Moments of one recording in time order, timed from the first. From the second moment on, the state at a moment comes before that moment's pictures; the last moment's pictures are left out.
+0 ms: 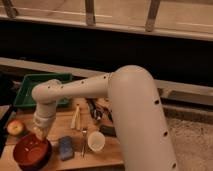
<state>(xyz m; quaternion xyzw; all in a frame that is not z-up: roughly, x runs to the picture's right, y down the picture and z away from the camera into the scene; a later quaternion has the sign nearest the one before) -0.302 0.225 0.705 -0.54 -0.02 0.25 0.80</state>
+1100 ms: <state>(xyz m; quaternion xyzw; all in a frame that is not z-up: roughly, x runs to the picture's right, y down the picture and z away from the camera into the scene) -0.308 0.242 0.706 -0.55 -0.02 0.24 0.80</state>
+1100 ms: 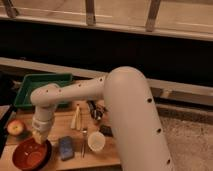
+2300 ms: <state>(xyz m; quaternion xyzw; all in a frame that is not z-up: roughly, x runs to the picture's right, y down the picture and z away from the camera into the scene) -0.291 0.213 0.686 -0.50 -0.01 0.25 0.83</state>
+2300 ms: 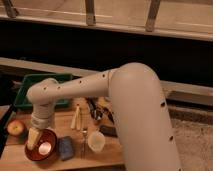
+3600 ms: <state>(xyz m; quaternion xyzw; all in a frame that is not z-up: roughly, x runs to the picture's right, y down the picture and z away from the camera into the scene) -0.293 0.248 0.764 -0.51 -0.03 0.30 0.81</state>
